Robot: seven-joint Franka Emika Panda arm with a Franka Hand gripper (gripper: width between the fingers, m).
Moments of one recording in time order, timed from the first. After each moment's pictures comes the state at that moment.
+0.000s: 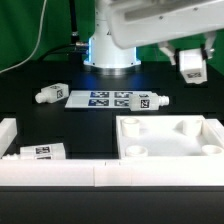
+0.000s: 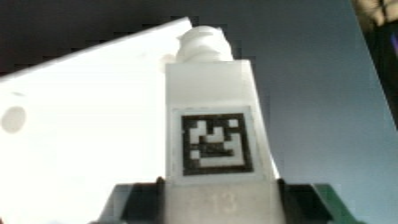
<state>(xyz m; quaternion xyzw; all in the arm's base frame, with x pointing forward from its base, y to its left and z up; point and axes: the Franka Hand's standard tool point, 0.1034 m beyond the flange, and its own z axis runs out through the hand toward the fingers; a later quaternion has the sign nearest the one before) 0.591 0.087 0.153 -0.97 0.17 0.11 0.16</state>
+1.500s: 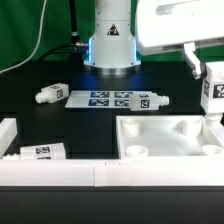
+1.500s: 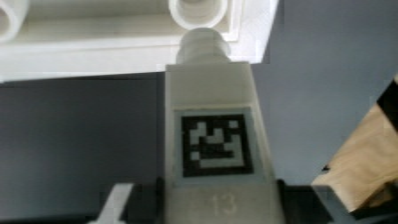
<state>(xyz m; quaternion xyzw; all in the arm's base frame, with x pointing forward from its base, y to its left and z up) 0.636 0.106 0.138 -0.96 -0.05 -0.29 0.04</state>
